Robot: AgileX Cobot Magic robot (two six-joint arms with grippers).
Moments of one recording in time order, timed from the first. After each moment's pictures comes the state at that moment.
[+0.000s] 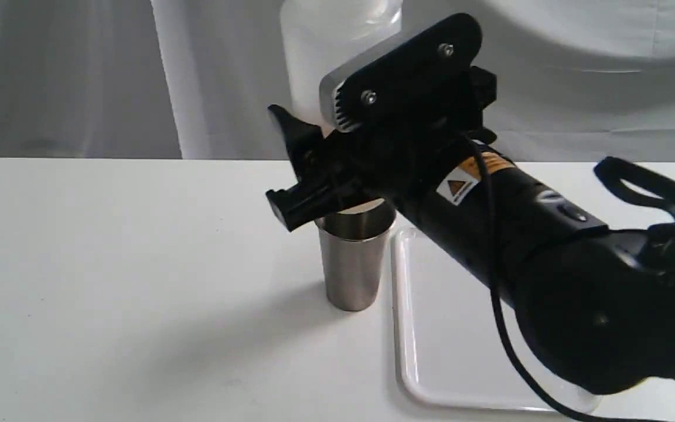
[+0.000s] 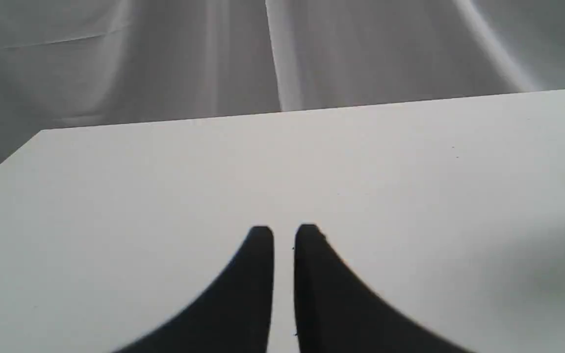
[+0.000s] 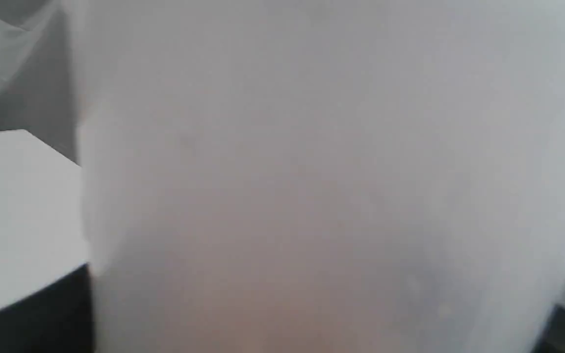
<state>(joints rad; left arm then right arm) 0.08 0.00 0.00 0.04 0.27 0.06 0.65 1.55 -0.87 0.40 -0.63 -0.61</state>
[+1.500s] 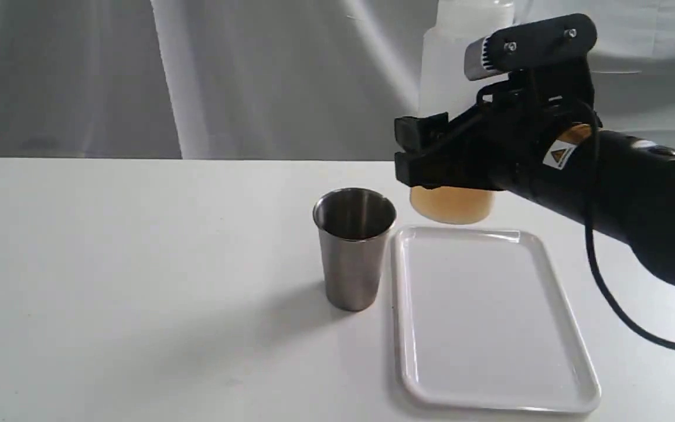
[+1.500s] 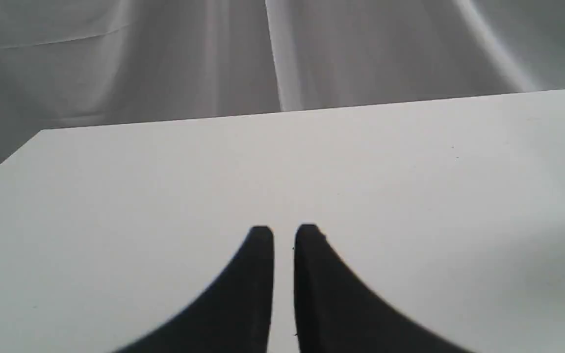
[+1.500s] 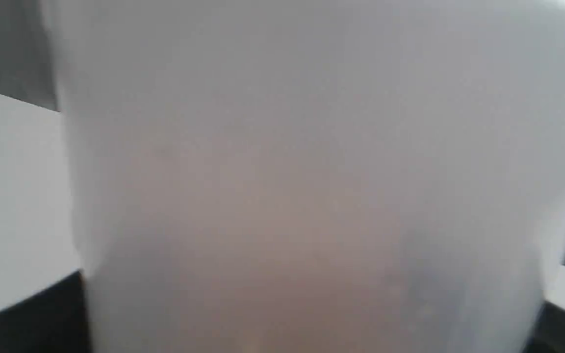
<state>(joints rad) 0.08 0.00 0.00 0.04 0.27 0.06 0.33 1.52 -0.88 0.15 -0.29 -0.15</state>
